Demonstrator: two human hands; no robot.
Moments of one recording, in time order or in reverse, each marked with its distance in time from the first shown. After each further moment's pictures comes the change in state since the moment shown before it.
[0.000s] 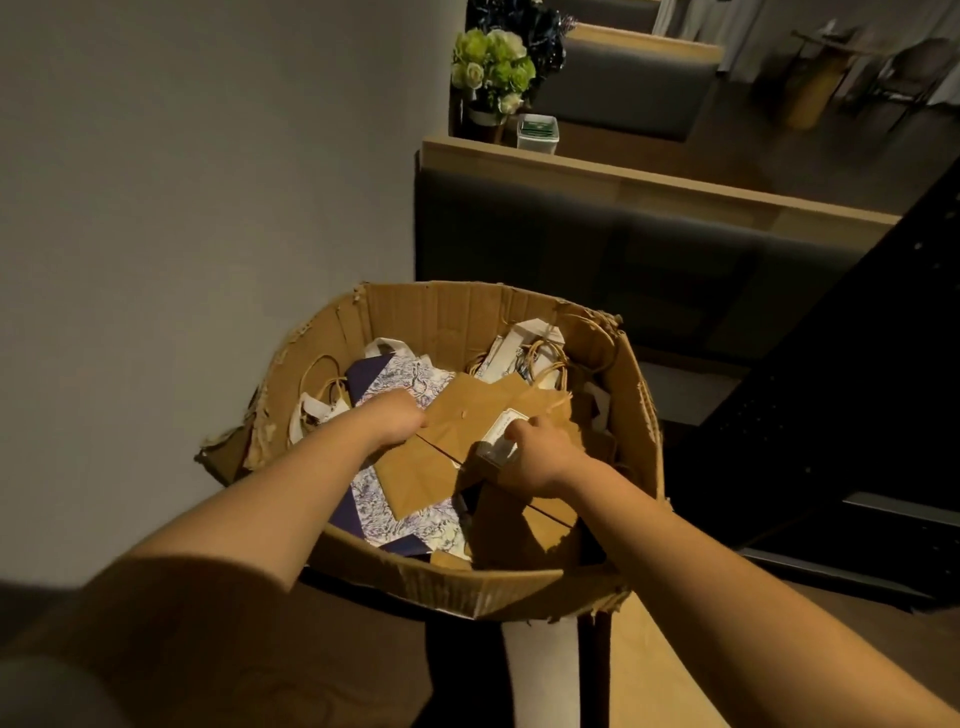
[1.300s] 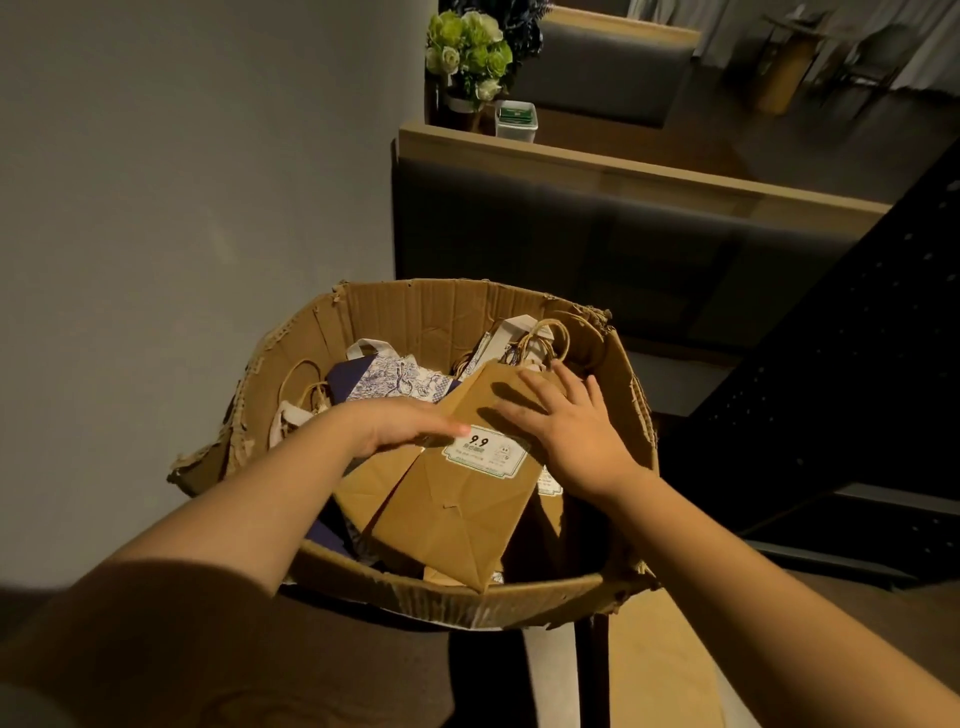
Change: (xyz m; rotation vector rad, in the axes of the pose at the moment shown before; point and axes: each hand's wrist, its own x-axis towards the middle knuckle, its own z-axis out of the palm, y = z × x) left_hand 0.002 0.011 -0.005 -0.149 -0.490 0.106; right_hand -0.026 0.029 -0.023 -0.289 0.340 -0.293
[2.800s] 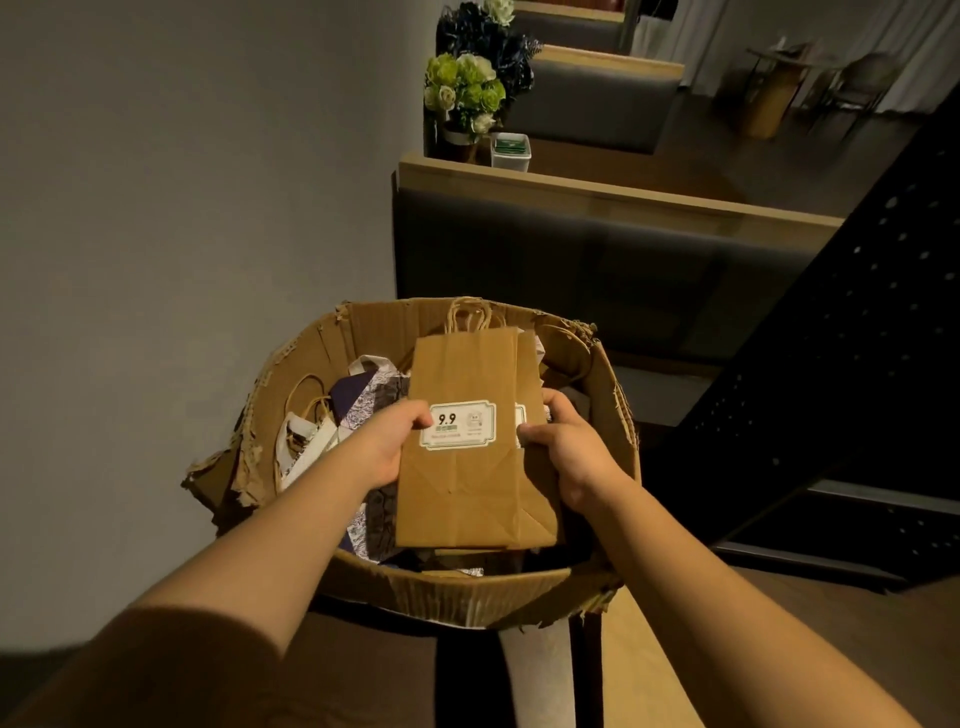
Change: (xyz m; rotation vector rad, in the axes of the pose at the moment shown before) left_hand -0.021 0.006 0.032 -0.835 0.352 0.058; right_hand -0.009 -0.018 -0.008 1.735 0.076 0.547
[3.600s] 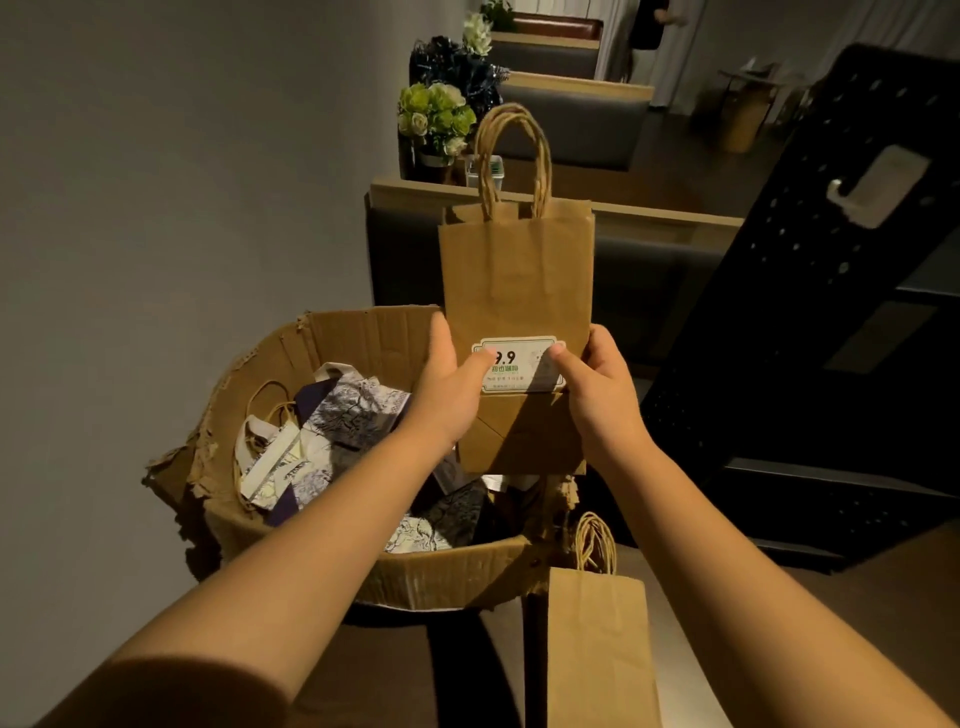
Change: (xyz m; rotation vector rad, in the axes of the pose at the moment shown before) left_hand -0.083 0.019 0.135 0.280 0.090 0.687; right_hand -0.054 -0.058 -0.054 -0.128 0.191 -0.578
